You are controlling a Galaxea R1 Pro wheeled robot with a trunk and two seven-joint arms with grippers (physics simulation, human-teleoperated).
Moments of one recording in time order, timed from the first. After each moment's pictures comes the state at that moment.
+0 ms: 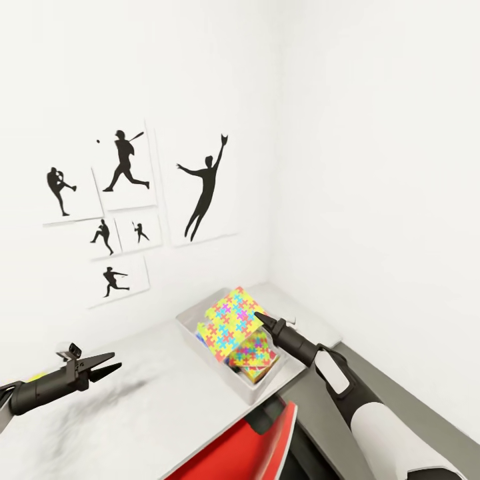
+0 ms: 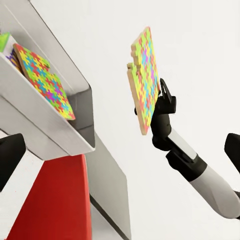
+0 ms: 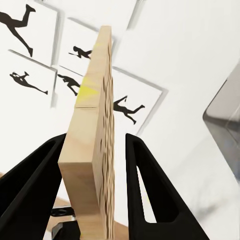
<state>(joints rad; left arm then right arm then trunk) -0.55 0.51 0.12 -0.55 0.40 0.71 -1.57 -0.70 0.02 0.09 -0.57 -0.90 0.49 0.84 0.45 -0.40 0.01</state>
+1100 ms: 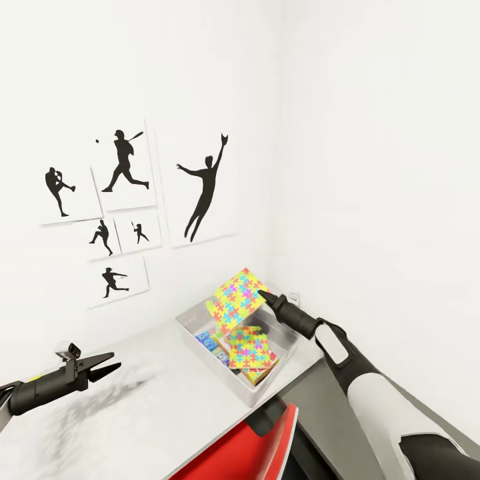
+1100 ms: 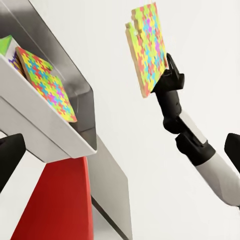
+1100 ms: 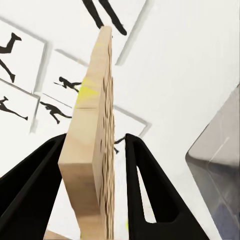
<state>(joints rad) -0.55 0.51 0.13 -0.55 0.40 0.71 -1.57 -0.82 0.01 0.06 -0.57 -0.90 0.49 0.67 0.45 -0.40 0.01</state>
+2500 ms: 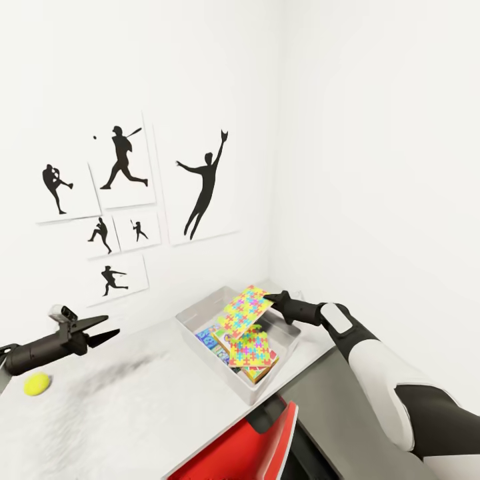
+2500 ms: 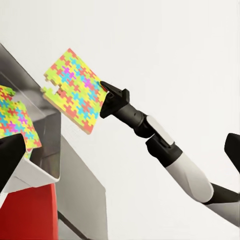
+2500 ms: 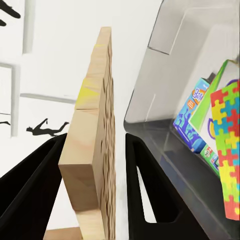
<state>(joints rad) -0.61 0.53 0.19 -0.76 0.41 0.97 -1.57 -1.01 -0.01 -0.01 -0.35 -0.92 0.74 0.33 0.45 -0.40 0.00</state>
